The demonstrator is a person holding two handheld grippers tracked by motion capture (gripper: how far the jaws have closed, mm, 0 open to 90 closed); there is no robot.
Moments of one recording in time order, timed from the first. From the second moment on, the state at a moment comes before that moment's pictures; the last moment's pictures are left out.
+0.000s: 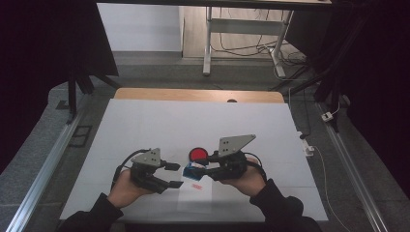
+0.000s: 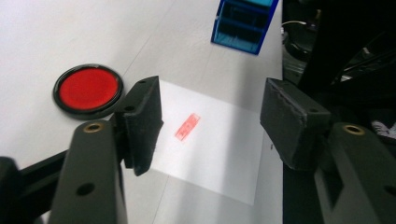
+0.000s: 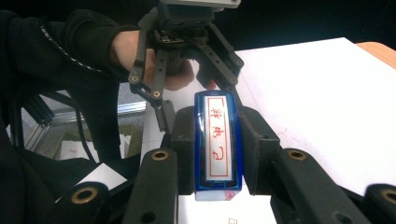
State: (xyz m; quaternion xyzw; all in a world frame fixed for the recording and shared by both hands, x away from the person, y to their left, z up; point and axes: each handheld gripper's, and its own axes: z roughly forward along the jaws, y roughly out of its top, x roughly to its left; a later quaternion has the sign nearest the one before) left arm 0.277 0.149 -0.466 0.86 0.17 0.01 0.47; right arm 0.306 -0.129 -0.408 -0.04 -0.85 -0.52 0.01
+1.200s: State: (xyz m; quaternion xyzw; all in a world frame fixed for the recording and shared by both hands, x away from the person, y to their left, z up) left arm 0.233 0.200 -0.473 0.85 0.32 0.05 0.42; right arm 0.304 -0.134 -0.408 -0.07 -0.86 -0.50 -0.02
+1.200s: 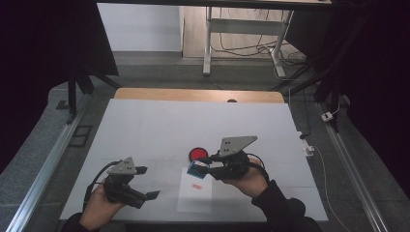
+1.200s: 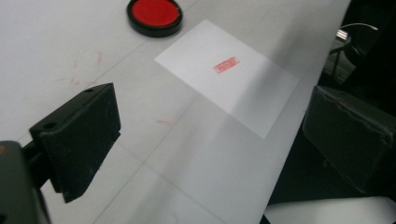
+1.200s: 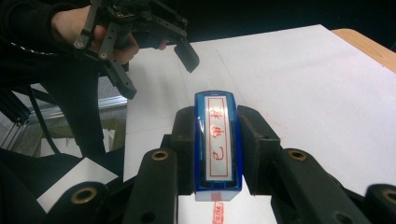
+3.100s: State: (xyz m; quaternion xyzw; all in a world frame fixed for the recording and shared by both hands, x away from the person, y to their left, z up) left arm 0.204 0.240 -0.480 0.83 0.40 0.11 0.38; right arm 0.329 -0.183 -0.421 -0.19 -0.87 -0.43 -0.12
